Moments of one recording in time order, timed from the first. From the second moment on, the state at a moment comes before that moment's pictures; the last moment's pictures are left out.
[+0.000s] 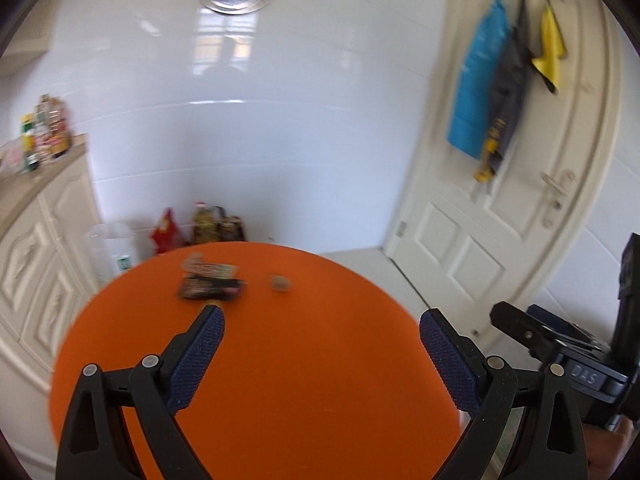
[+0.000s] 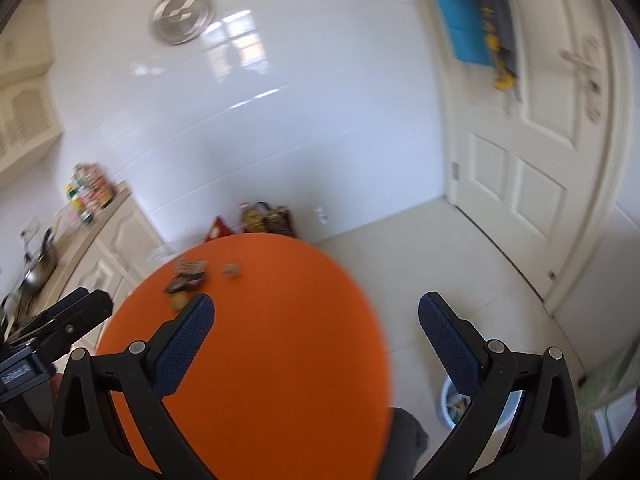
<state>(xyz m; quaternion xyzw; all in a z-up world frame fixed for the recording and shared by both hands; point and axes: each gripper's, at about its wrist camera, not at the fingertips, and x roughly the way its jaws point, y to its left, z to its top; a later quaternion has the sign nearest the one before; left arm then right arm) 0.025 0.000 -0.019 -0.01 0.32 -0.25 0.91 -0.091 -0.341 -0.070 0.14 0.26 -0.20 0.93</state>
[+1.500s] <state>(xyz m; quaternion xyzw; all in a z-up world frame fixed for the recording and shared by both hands) 0.246 -0.036 -0.159 0.03 0.46 -0.16 0.87 0.178 -0.346 -0.211 0.05 0.44 -0.09 0.89</state>
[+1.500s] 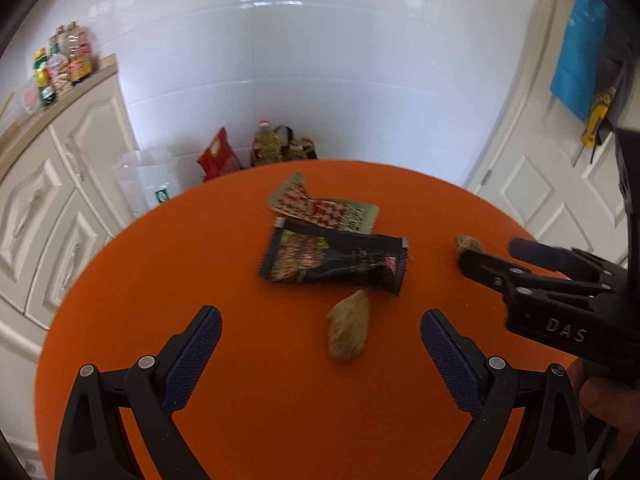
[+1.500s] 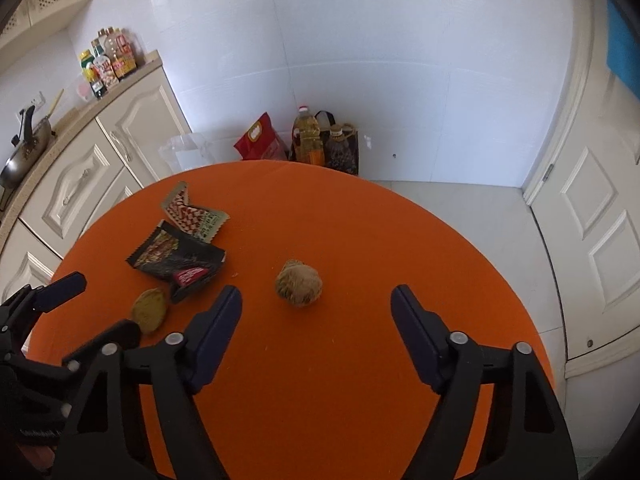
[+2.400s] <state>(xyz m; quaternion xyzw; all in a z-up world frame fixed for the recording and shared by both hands) 0.303 -0.088 -0.150 0.00 0.42 -0.23 0.88 0.045 -0.310 -0.184 0.07 0.38 -0.06 0.92</state>
